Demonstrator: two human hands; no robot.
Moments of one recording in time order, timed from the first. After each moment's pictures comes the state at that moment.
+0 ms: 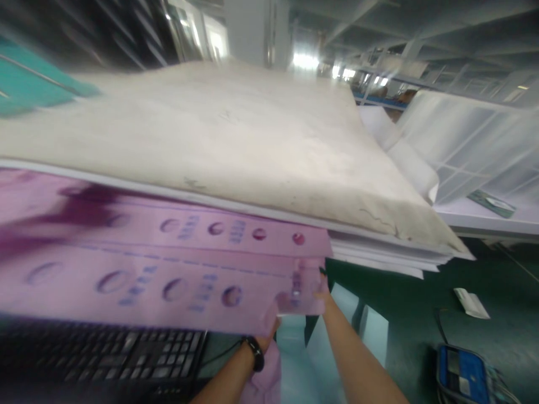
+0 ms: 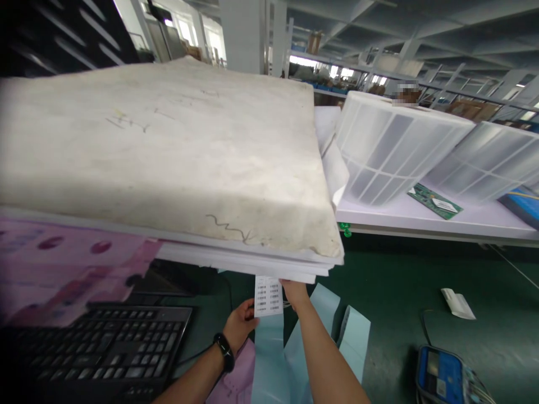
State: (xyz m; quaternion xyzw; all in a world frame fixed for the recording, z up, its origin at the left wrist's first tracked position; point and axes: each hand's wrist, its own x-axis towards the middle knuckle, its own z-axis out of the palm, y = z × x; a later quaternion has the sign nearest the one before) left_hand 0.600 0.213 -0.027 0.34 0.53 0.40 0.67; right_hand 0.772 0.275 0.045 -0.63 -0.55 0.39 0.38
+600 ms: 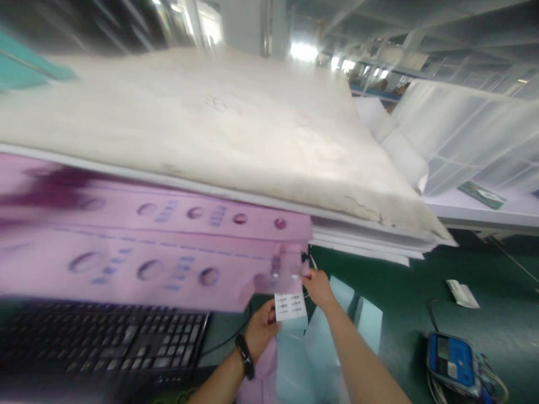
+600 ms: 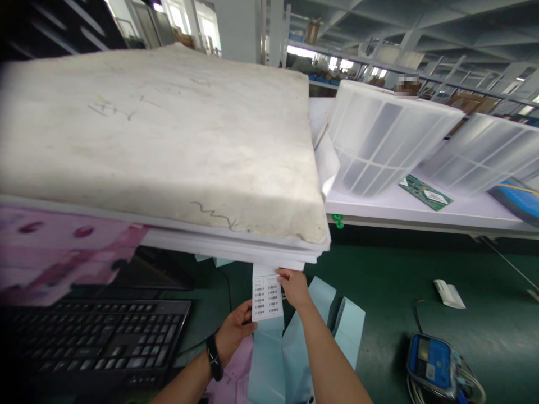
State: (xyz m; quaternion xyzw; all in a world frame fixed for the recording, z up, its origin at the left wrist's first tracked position) left_hand 0.602 0.191 0.019 0.32 0.41 0.38 0.77; right_hand 0.788 0.266 0.035 -0.63 -0.59 0.39 0.32
